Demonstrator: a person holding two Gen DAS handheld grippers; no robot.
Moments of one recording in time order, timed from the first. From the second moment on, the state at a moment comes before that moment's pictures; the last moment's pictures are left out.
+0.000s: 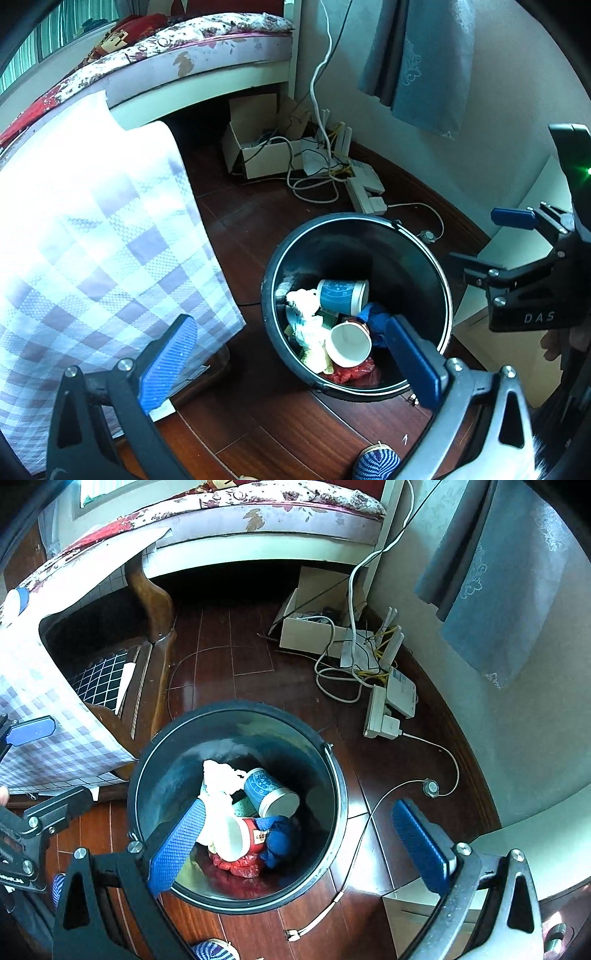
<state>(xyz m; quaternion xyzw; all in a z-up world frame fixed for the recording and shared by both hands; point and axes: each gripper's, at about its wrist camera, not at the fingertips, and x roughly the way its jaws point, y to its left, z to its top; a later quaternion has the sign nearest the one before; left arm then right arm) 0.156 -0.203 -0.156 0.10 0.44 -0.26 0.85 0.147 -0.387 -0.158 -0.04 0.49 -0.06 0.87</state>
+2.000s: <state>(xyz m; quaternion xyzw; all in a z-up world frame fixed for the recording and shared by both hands) 0.197 0.142 -0.013 0.02 0.32 0.04 0.95 0.236 -0.083 -0.021 -0.08 0.30 0.10 0.95</state>
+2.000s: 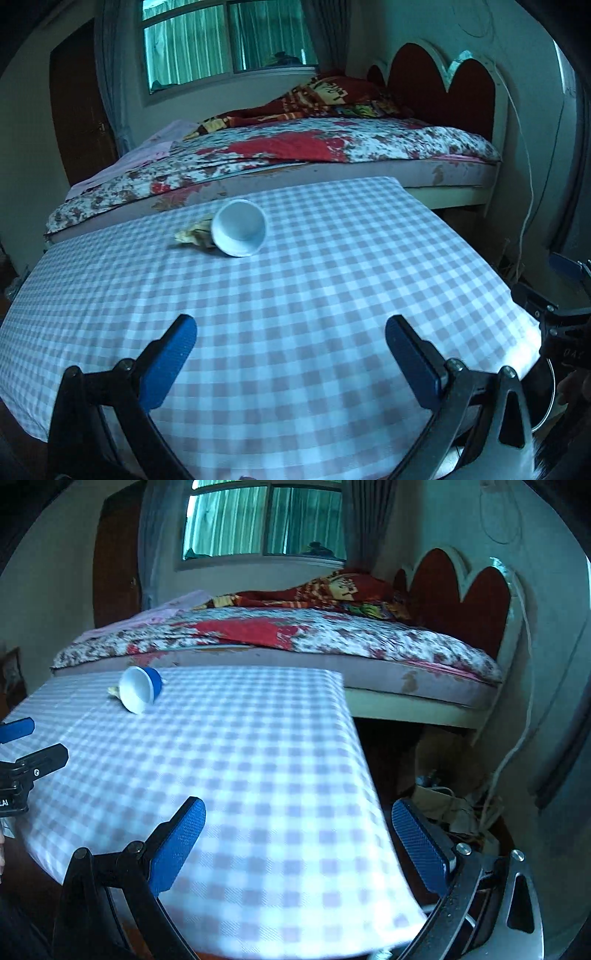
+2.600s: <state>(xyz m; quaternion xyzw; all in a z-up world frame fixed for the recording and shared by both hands) 0.288 0.300 -0.050 -0.06 0.34 0.11 0.93 0.405 0.154 -0.050 -0.12 0.34 0.26 0.90</state>
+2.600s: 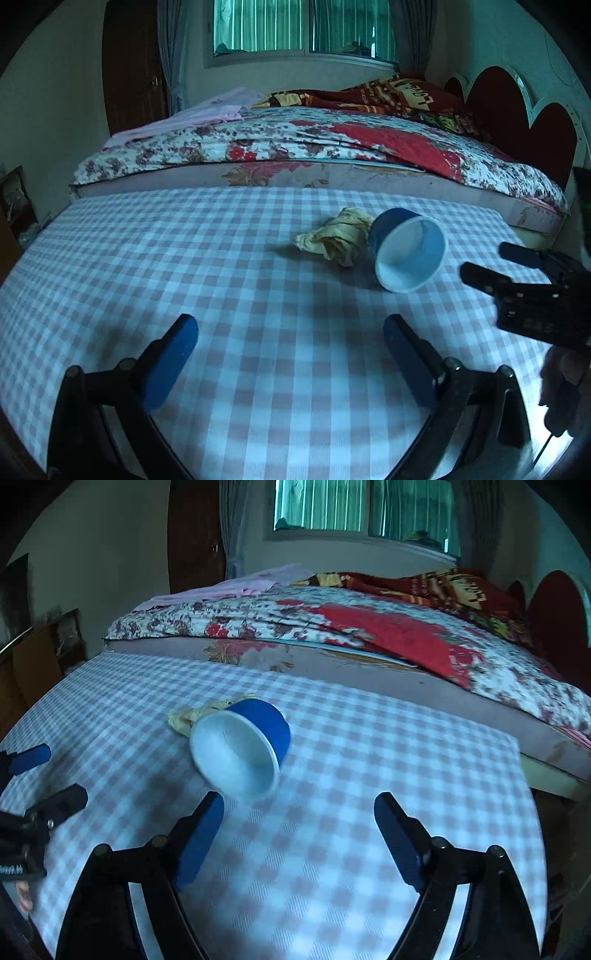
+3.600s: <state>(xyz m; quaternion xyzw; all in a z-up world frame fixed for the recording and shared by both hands) 0.391 0.249 -0.062 -0.02 0.39 0.01 0.92 0.479 0.101 -0.055 -0.08 0.36 0.22 0.90</state>
